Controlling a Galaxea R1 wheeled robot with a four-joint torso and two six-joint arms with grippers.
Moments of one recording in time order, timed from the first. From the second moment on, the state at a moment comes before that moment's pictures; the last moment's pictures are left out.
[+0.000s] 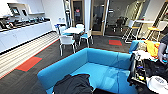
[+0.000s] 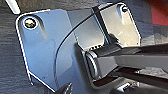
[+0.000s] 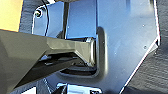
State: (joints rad) left arm 1.43 3.01 -2.75 1.56 -0.13 -1.31; right arm -1.57 3.07 -2.70 -0.12 0.16 0.07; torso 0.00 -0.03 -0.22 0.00
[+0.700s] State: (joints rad) left arm 1.43 3.01 -2.75 1.56 -0.13 -1.31; right arm -1.56 3.07 -2.70 -0.12 0.16 0.07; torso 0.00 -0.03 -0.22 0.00
